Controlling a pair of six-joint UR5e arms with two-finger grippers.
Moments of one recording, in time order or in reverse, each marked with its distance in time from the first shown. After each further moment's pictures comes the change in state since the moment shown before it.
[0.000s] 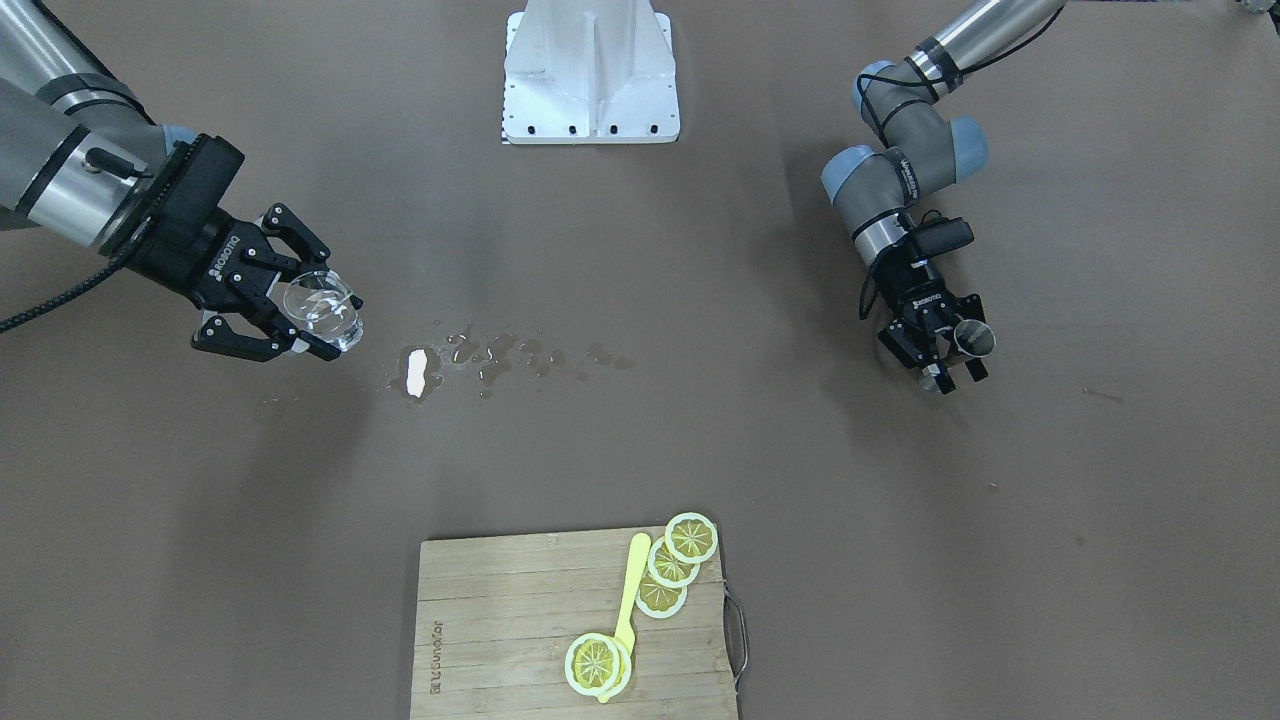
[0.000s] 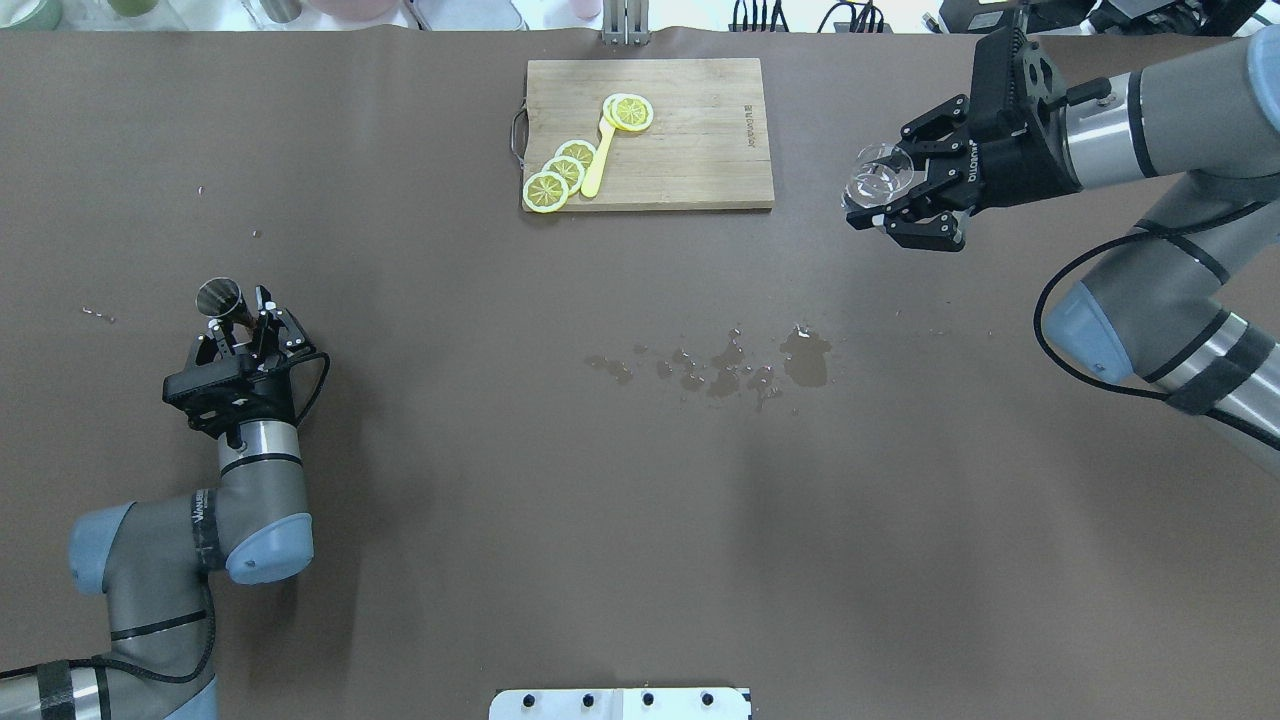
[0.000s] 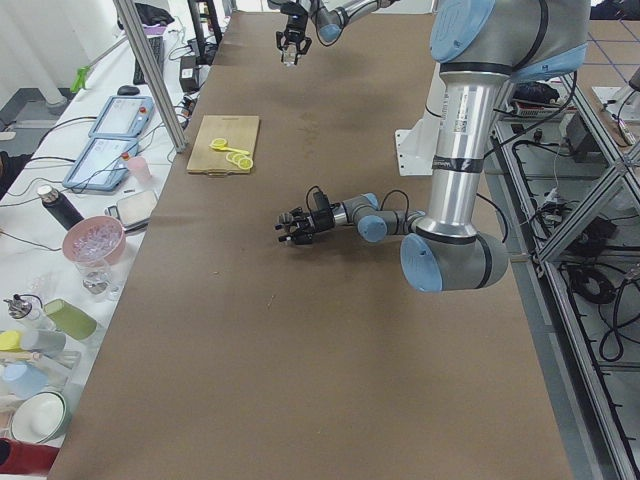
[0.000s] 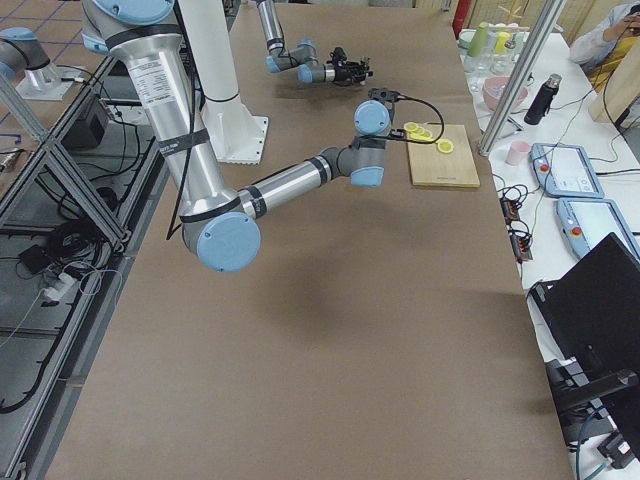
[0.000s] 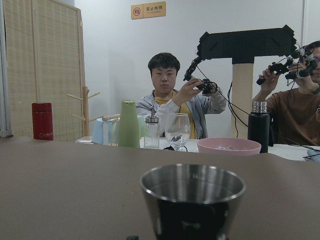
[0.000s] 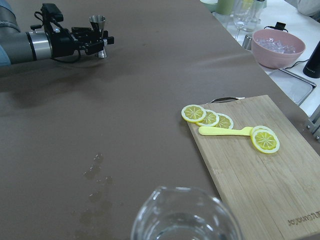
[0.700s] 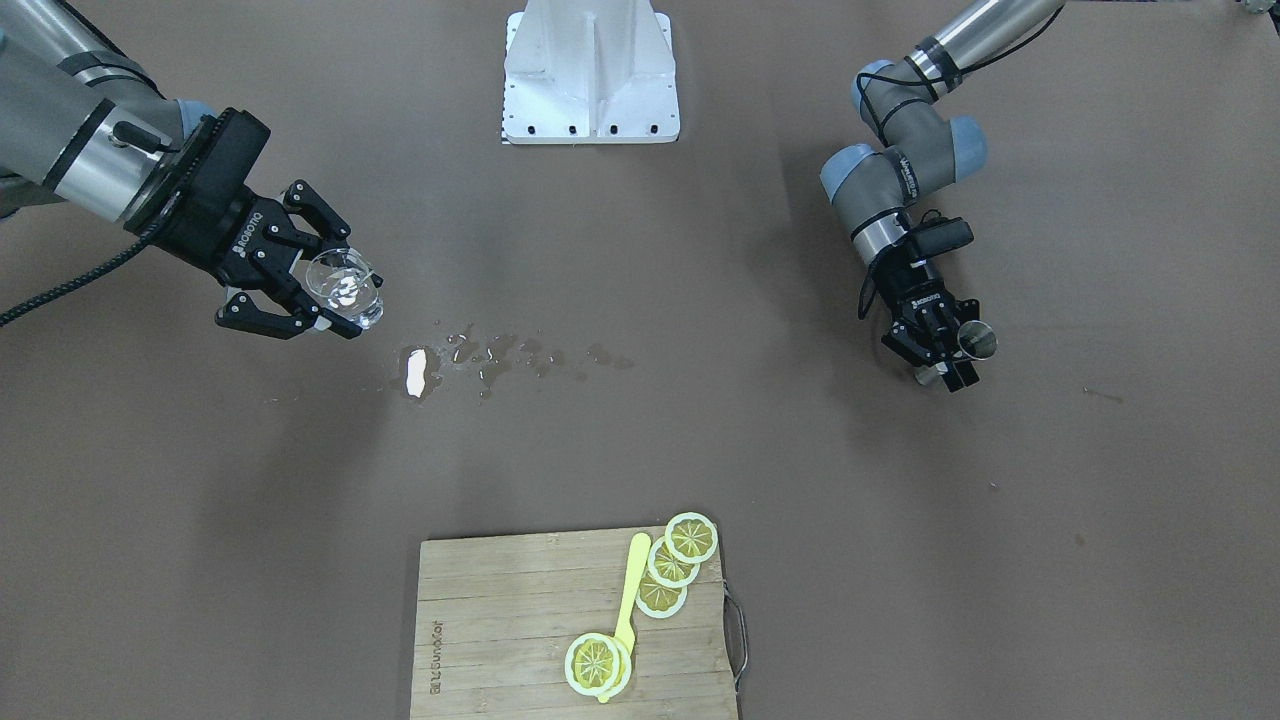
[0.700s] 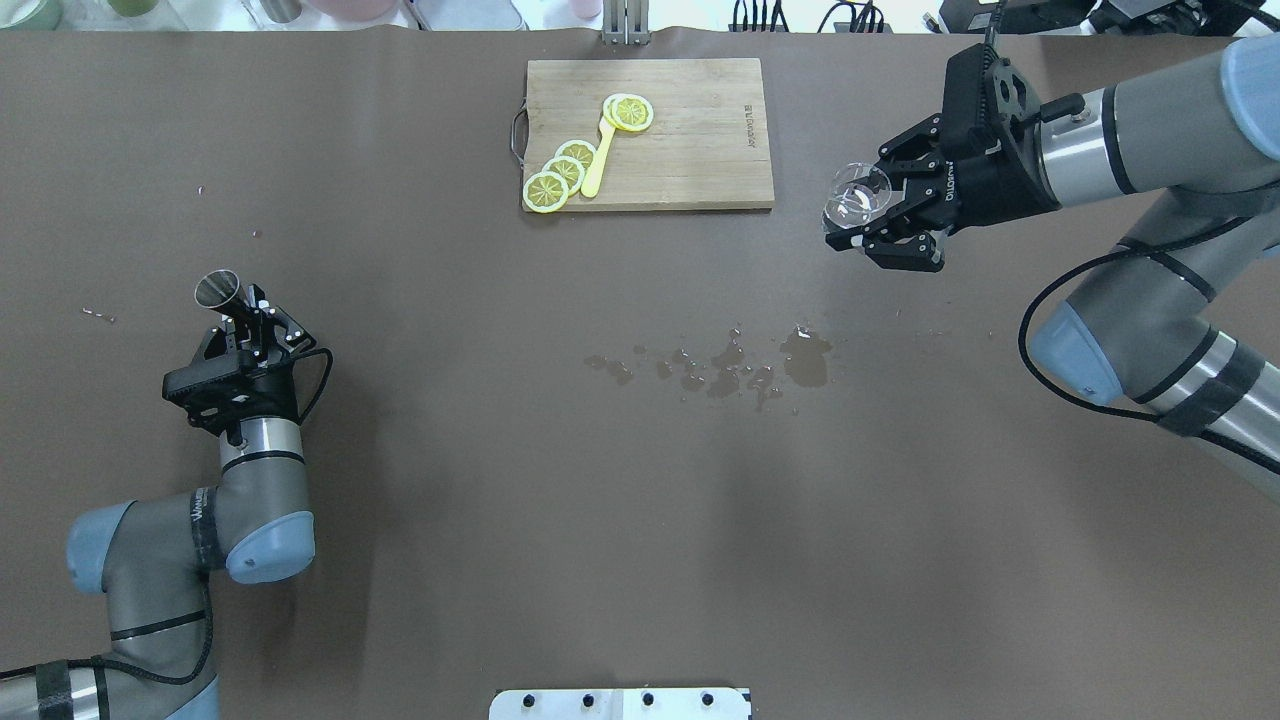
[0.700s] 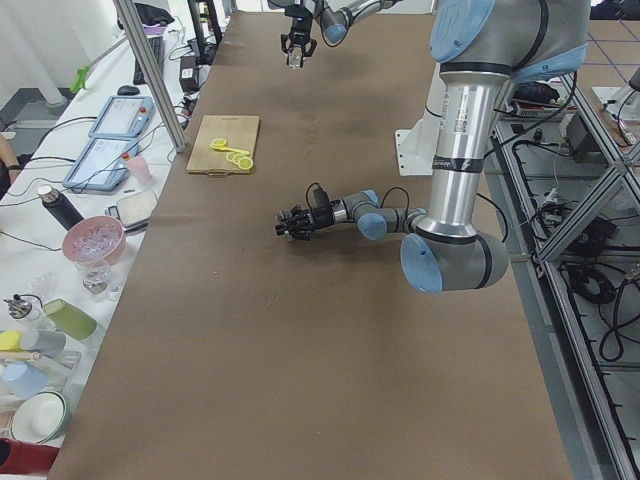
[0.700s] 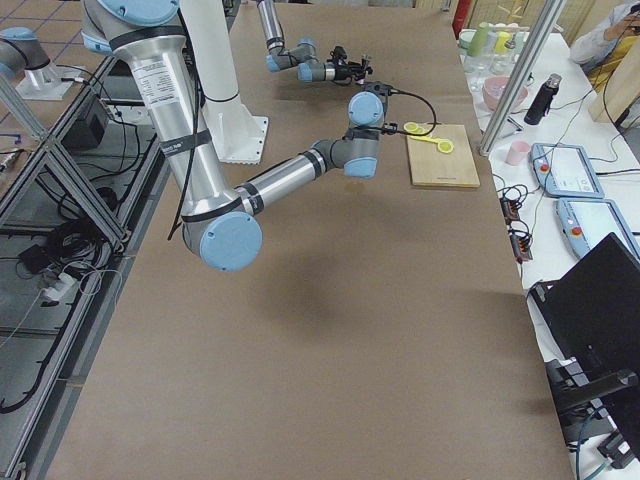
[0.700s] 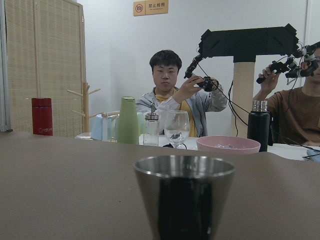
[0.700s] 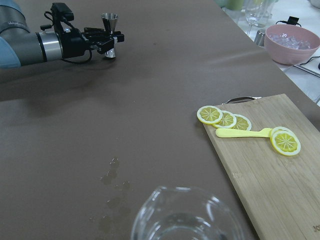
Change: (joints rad) left arm -0.004 0.003 -0.034 -0.016 -0.008 0.011; right arm -0.035 0.000 0.029 -0.045 -0.005 0.006
